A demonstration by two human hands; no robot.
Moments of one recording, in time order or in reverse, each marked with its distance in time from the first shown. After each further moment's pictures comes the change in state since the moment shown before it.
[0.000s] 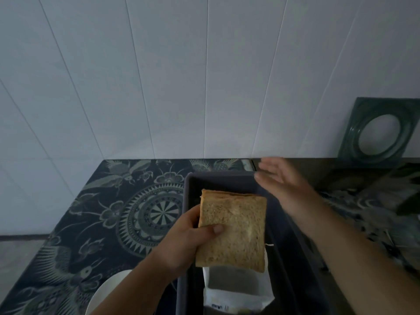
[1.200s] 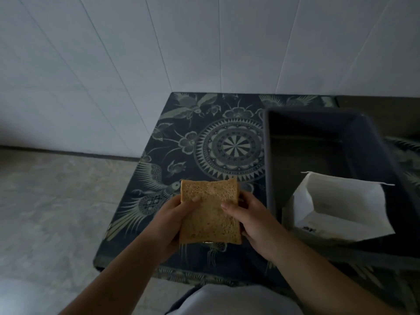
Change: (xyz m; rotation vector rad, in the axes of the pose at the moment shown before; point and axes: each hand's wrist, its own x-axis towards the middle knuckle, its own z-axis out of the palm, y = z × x) left_hand -0.191 -0.027 -0.165 -0.149 0.512 -0.232; right_hand -0.097 0.071 0.291 0.512 -0.373 0.517
